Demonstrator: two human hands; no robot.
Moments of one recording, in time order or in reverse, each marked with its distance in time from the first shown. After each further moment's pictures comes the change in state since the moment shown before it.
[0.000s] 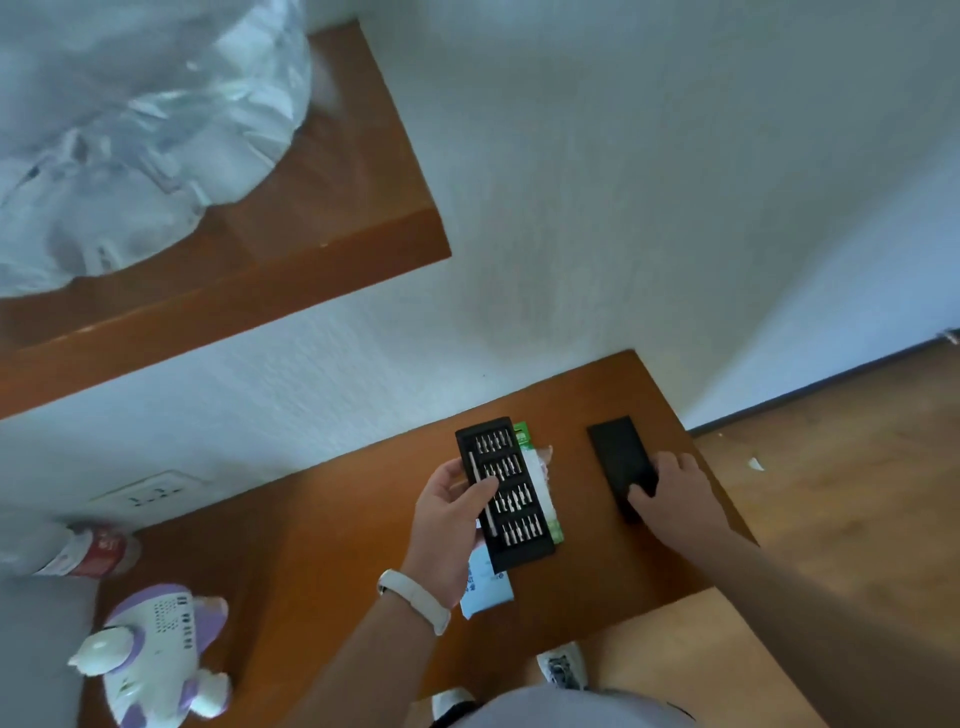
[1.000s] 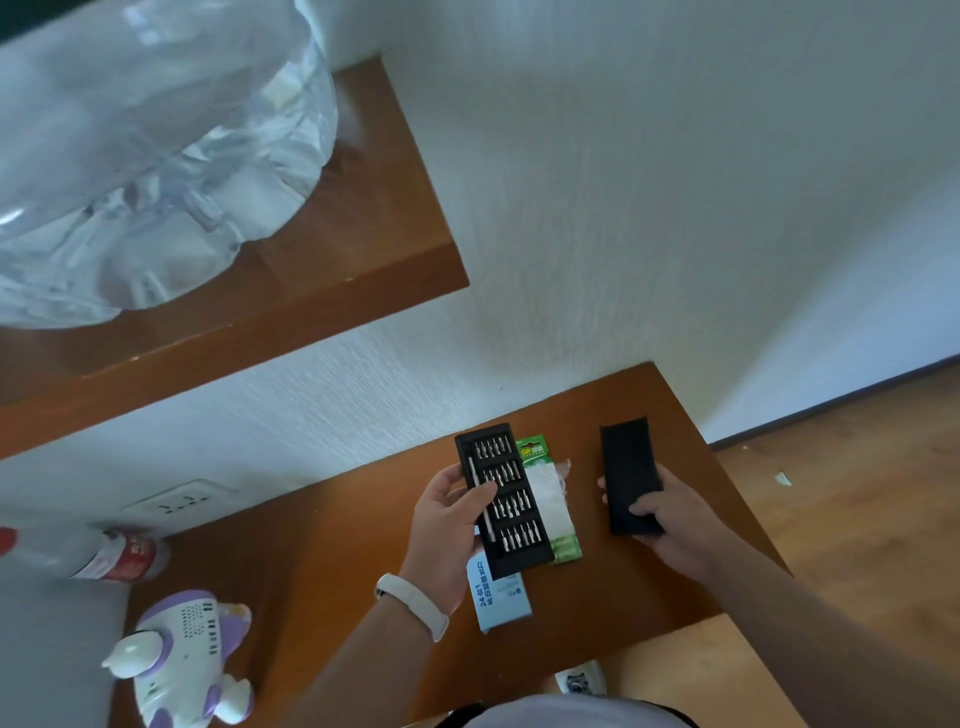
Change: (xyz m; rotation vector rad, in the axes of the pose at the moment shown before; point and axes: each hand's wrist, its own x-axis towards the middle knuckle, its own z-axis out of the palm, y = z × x) left_hand -0.001 0.016 -0.010 -0.015 0.036 0.023; right_hand -0.016 -0.037 -0.012 1.320 -0.444 0.260
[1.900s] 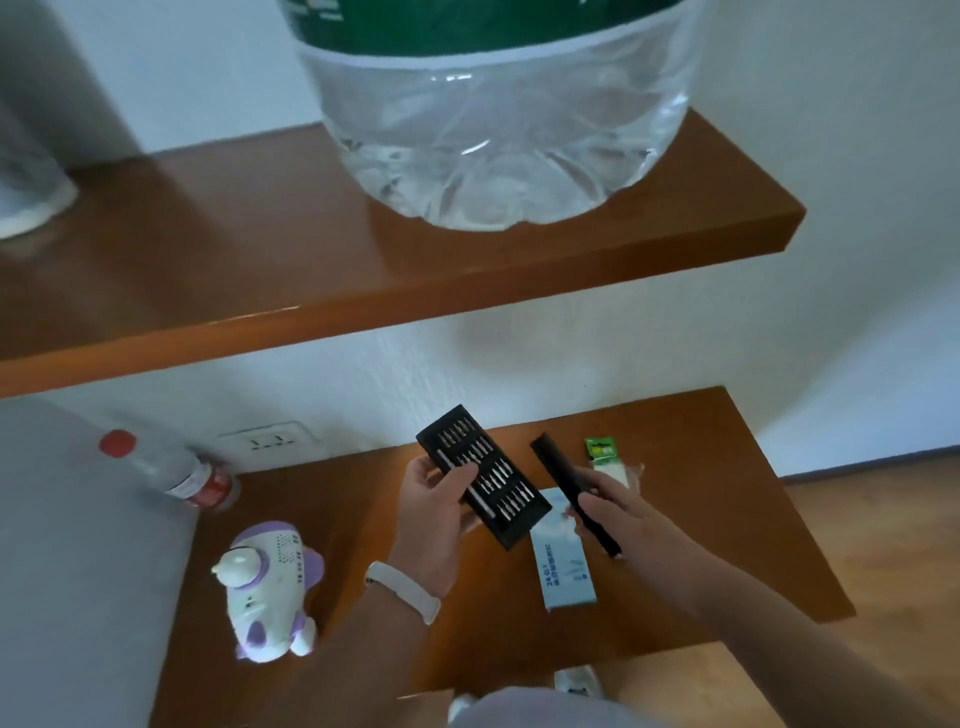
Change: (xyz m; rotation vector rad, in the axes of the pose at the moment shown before) left_hand -0.030 0.028 -0.114 -0.263 0.139 0.096; right_hand -0.100 0.015 0.150 -0.764 -0.366 -0.211
